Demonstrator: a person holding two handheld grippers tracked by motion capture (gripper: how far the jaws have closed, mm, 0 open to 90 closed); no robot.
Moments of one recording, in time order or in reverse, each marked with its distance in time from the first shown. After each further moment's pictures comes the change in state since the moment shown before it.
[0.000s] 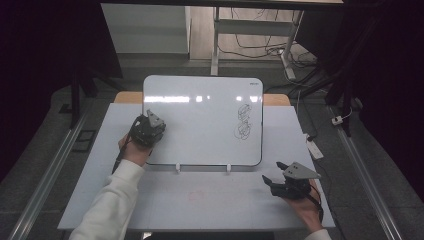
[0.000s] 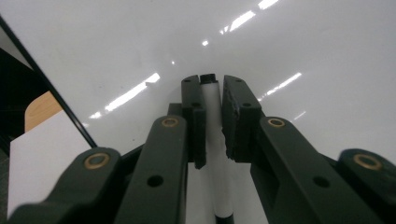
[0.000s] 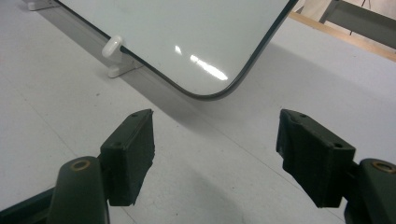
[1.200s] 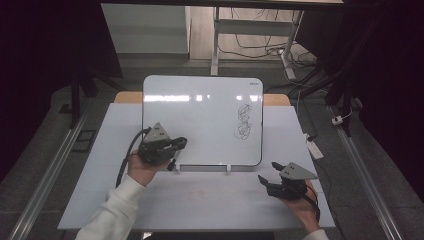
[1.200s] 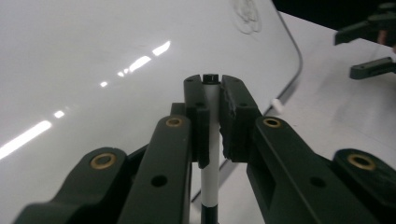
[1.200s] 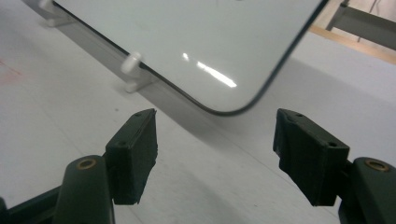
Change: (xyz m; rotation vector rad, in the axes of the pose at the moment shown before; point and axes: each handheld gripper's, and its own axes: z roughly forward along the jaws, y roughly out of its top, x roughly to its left) left arm -0.053 0.002 -0.050 -0.198 -0.464 0.001; right arm 0.012 0.007 0.003 -0.034 0.034 0.023
